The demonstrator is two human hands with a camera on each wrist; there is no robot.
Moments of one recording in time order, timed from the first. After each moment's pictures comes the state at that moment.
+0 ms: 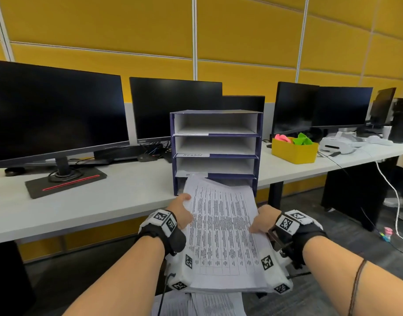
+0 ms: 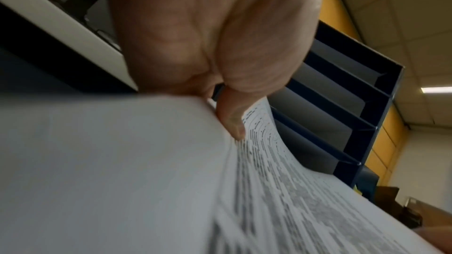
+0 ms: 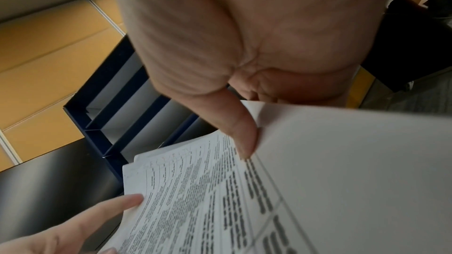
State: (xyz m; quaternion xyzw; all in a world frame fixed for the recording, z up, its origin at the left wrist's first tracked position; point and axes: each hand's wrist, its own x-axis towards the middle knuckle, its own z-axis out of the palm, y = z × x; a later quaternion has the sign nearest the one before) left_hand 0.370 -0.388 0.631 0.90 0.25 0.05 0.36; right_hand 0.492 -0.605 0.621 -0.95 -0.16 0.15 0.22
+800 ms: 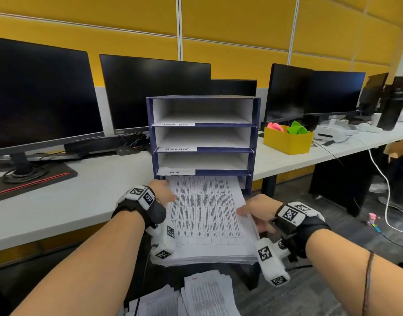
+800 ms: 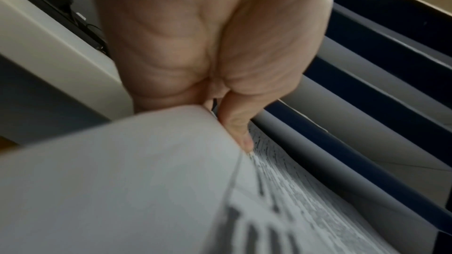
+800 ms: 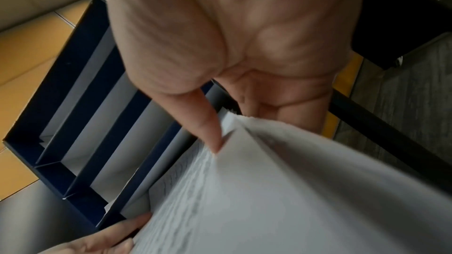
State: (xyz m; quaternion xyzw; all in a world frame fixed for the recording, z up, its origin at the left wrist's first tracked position) left_hand 0.448 -0.328 0.643 0.93 0.28 0.05 0.23; right_hand 0.537 -0.584 0.626 -0.89 -0.11 0.21 0.39
